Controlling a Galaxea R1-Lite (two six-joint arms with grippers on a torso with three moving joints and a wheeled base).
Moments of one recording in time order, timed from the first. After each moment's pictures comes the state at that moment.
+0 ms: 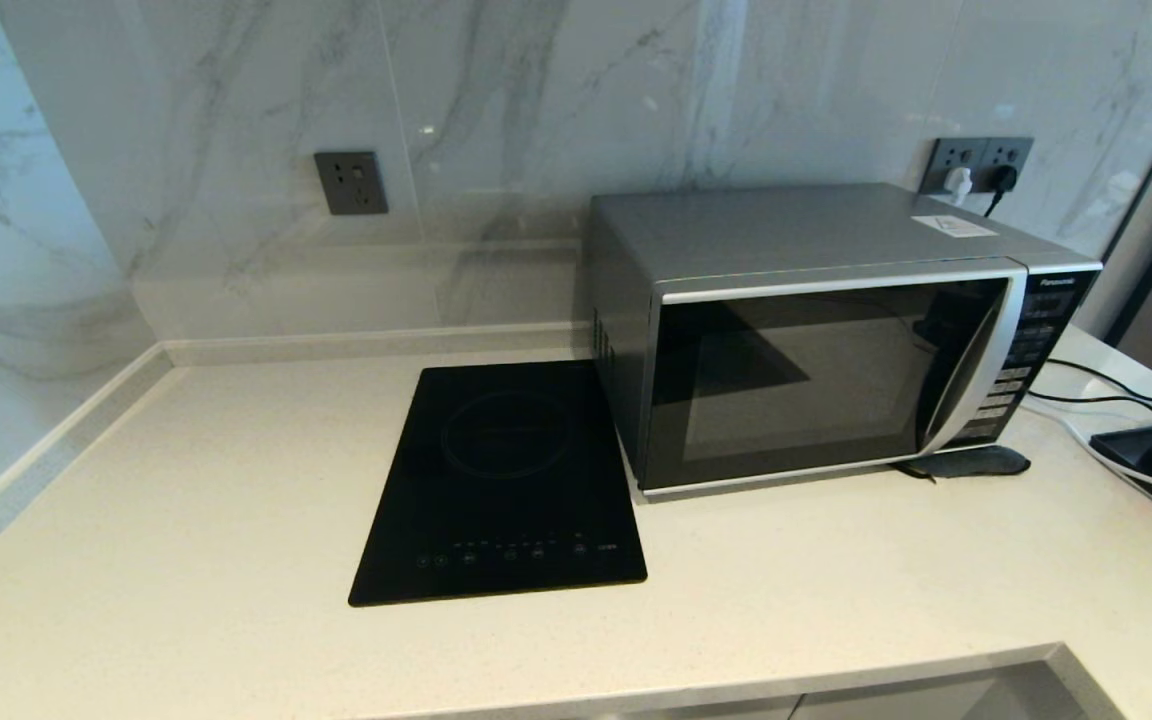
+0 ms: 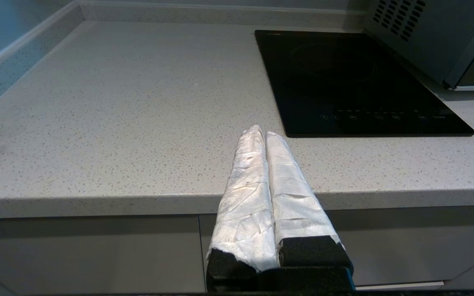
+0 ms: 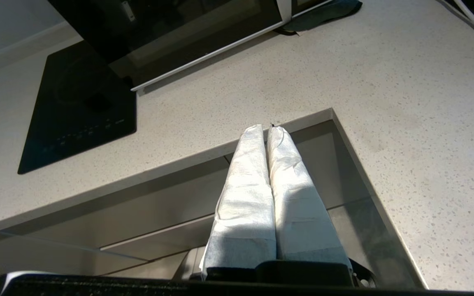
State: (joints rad) left arm 0.00 0.00 0.00 -0.01 0.02 -0.07; right arm -0.14 0.41 -1.02 0.88 0.07 0.32
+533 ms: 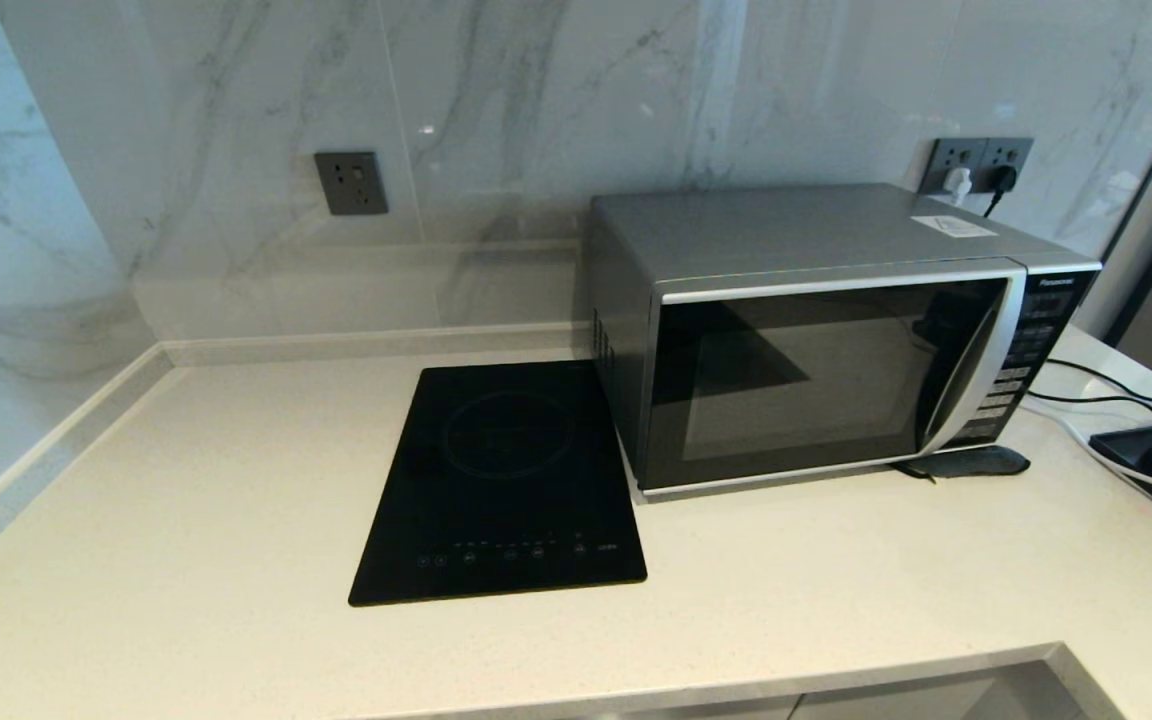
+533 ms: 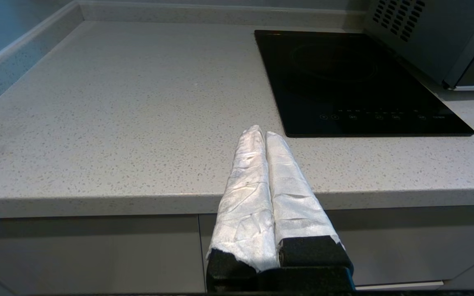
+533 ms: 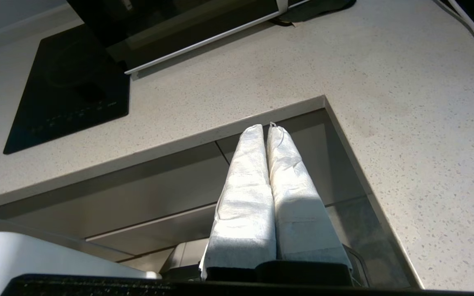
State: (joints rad) left arm 0.00 0.00 0.00 -0.01 0.02 -0.07; right arm -0.14 0.29 -1.00 0.96 0.07 0.28
